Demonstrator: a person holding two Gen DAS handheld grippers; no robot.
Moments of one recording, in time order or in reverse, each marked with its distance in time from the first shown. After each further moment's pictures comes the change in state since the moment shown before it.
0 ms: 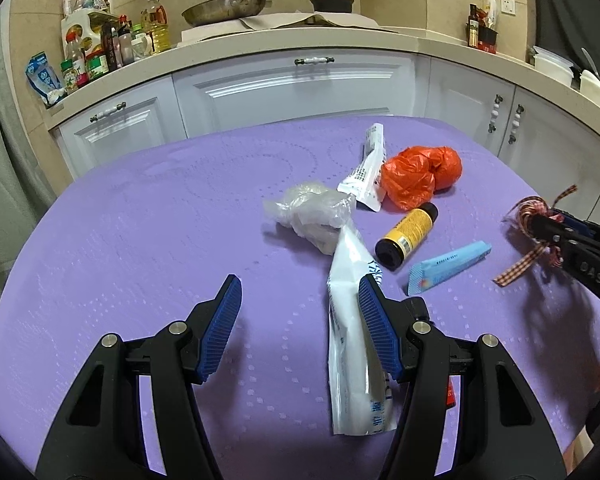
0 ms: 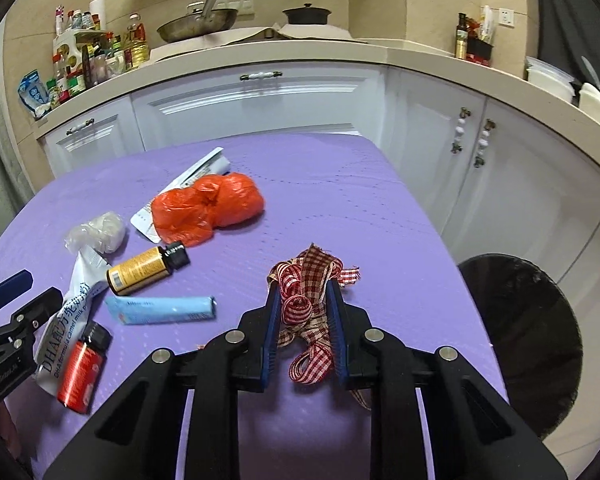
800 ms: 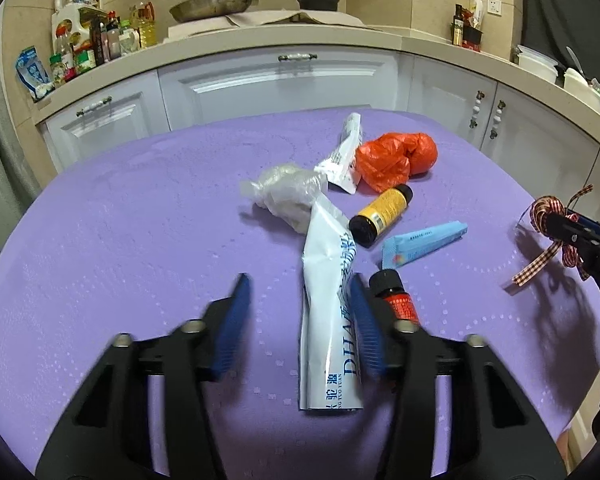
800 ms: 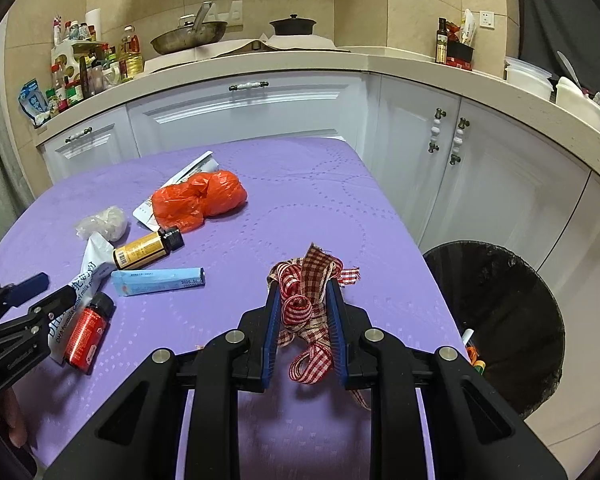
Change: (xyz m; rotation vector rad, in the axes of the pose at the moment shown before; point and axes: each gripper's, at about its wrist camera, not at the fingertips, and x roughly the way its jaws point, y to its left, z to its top) left arm -0.001 -0.005 -0.016 0.005 0.010 -0.072; right arm -0.028 -0.012 -0.018 0.020 -0.032 -0.015
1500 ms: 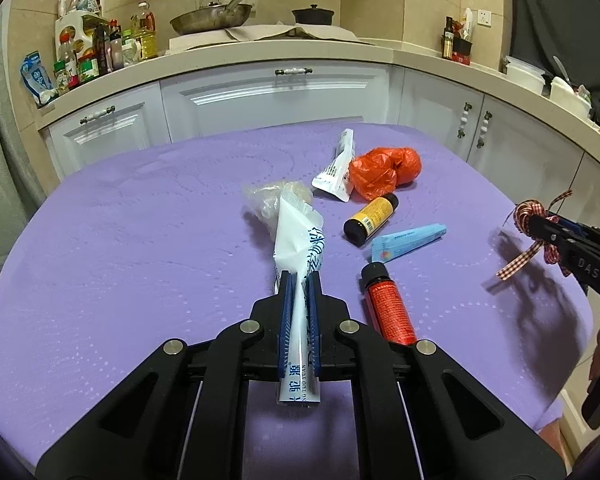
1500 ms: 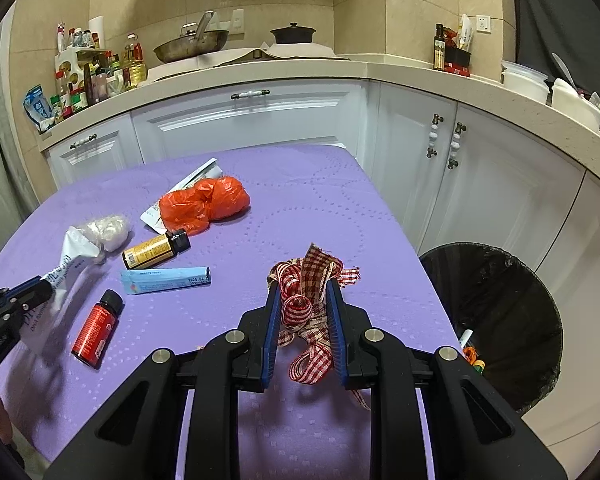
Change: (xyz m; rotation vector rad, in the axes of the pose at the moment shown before) left arm -0.038 0.008 -0.003 0.002 -0.050 -0.024; right arm -0.013 -0.004 -0.005 0.010 -0.033 0.006
